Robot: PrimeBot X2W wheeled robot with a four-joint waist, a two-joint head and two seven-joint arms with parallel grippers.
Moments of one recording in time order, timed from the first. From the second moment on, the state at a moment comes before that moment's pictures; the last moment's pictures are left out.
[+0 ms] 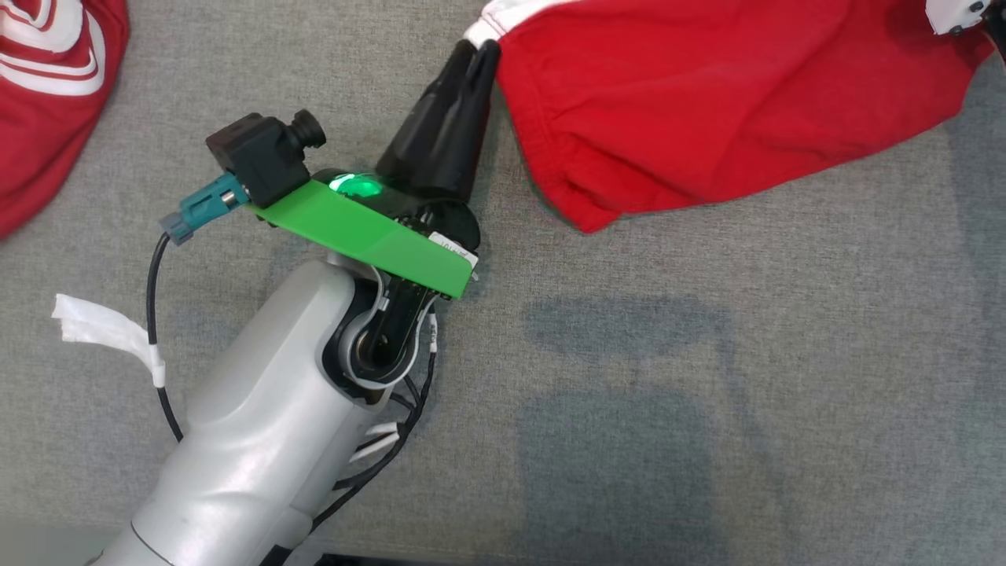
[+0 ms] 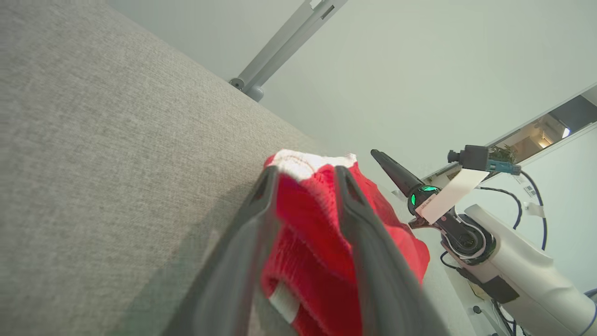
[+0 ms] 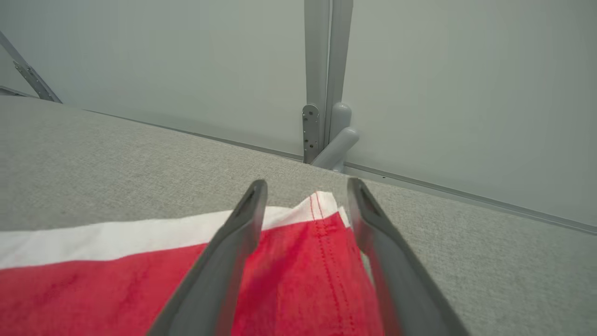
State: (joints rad) left arm -0.77 0.17 -0.68 0.23 -1.18 -0.13 -0.26; right arm -1.24 -0.56 0.61 0.72 0.69 0.13 -0.06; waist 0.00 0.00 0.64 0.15
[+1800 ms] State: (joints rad) left arm -0.27 0.05 -0.40 0.03 -0.31 -0.01 -0.26; right arm -1.06 -0.53 0.61 1.03 1.03 0.13 -0.04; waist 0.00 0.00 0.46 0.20
